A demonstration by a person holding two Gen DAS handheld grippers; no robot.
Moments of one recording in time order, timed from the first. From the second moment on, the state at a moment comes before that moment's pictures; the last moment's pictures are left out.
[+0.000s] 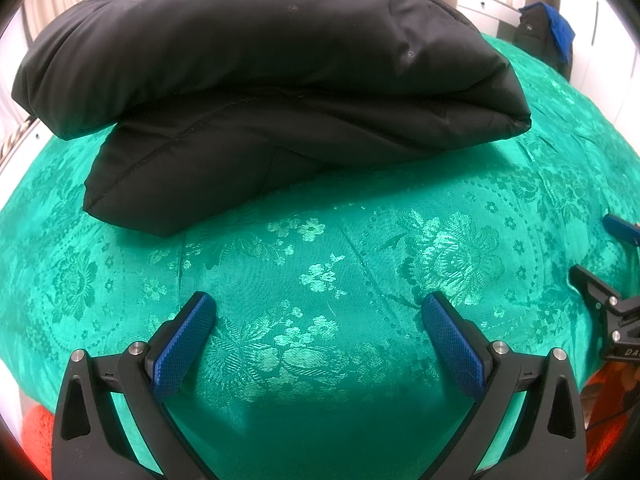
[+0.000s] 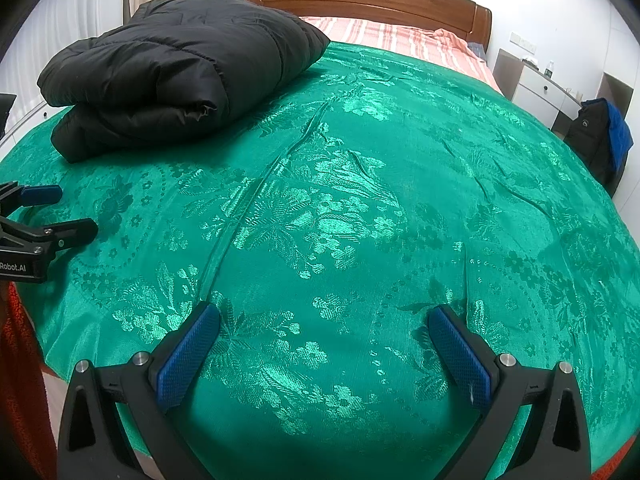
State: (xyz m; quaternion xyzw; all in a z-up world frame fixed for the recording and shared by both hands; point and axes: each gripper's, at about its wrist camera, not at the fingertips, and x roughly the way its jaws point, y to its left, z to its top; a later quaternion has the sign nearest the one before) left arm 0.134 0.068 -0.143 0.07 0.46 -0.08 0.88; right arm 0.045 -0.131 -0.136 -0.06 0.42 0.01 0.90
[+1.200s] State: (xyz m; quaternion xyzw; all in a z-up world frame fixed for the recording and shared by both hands) left arm 0.130 0.064 -0.146 0.08 0.45 -0.07 0.89; right arm 0.042 -0.132 -0.136 -0.06 0.42 0.01 0.91
